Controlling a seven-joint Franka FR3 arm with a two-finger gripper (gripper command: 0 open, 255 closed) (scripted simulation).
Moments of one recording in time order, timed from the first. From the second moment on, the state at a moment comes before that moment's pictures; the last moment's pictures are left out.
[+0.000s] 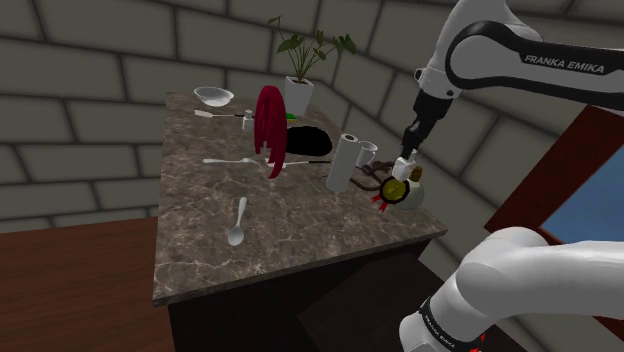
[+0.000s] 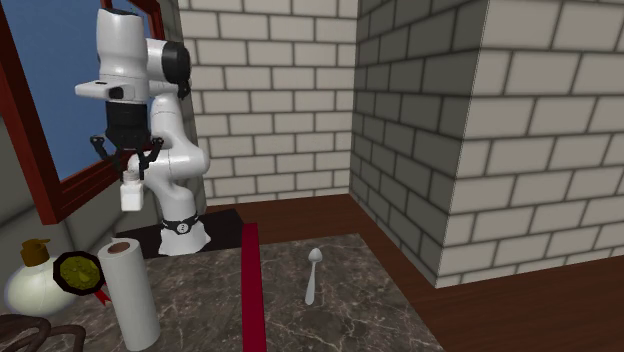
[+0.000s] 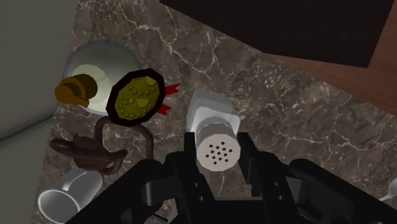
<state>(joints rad) -0.09 -0.82 -0.06 -2.46 -0.17 1.69 -0.23</state>
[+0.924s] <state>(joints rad) -0.17 -0.88 -0.23 -2.58 -0.30 1.77 -0.39</state>
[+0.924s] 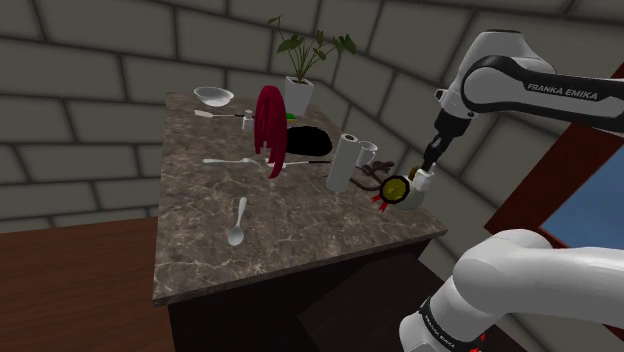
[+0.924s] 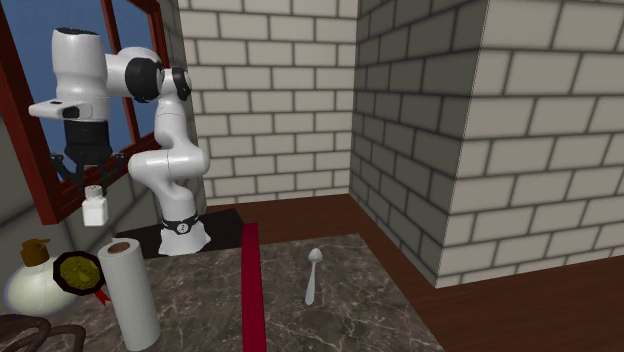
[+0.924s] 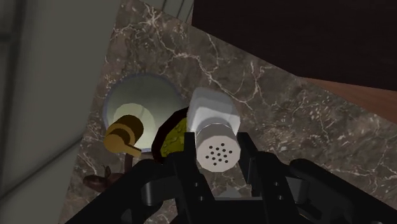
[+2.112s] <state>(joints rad) -0.19 -0.86 -0.28 -2.80 -0.36 2.02 -0.35</state>
